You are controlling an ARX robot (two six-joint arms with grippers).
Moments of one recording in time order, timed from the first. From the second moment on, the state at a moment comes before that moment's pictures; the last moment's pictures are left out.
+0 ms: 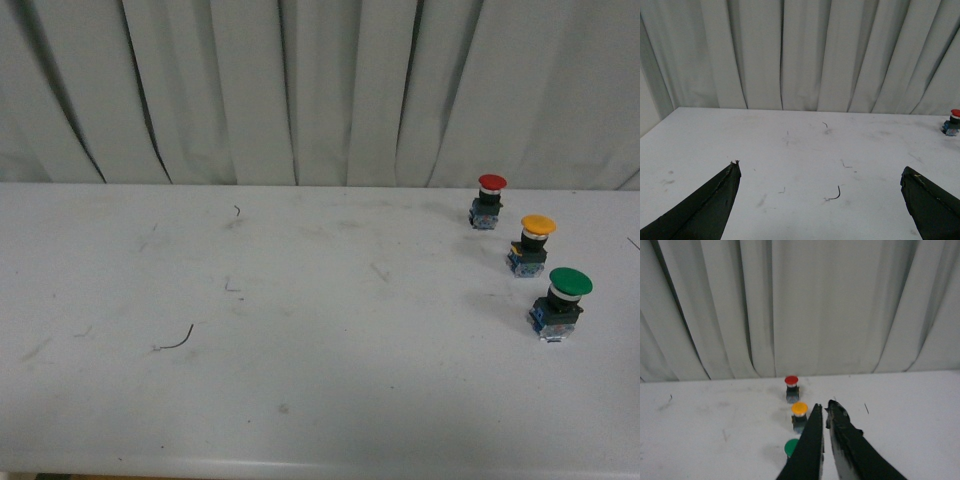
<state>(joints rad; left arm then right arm) 0.00 0.01 0.01 0.00 0.00 -0.01 0.00 0.73 0.32 0.42 0.00 0.01</state>
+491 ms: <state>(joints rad) 0.00 0.01 0.01 0.00 0.00 -0.01 0.00 0.50 0.10 0.39 0.00 0.00</state>
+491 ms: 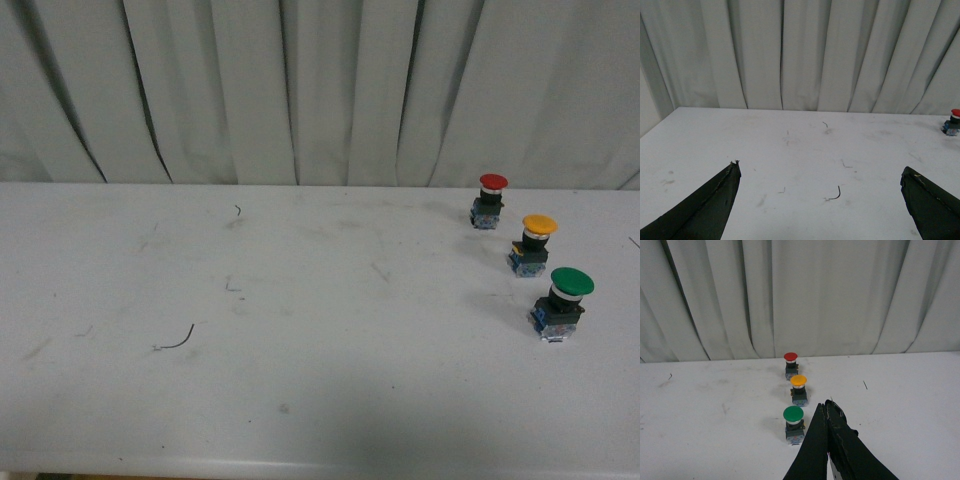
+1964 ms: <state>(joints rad) 0.00 0.01 0.01 0.00 0.00 -0.01 0.00 0.00 0.01 0.00 0.00 0.00</state>
